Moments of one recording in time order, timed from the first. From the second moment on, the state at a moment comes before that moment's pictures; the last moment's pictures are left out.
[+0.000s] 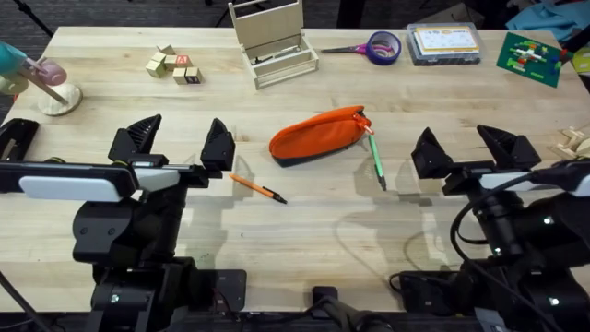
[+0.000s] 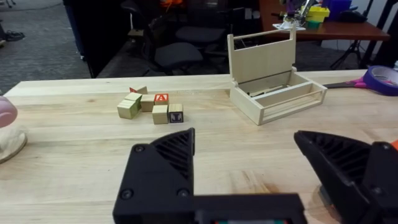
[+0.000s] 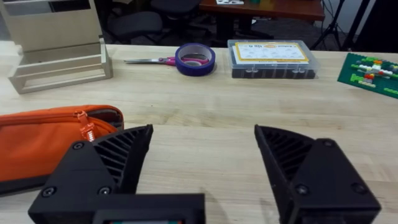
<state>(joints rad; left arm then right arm) 0.00 0.00 0.01 -0.02 0.01 0.00 0.00 0.00 0.01 -0.10 -0.02 0.00</state>
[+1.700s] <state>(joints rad) 0.00 0.70 1.00 -0.84 0.08 0.13 0.00 0.42 0.82 -0.67 -0.05 0.00</state>
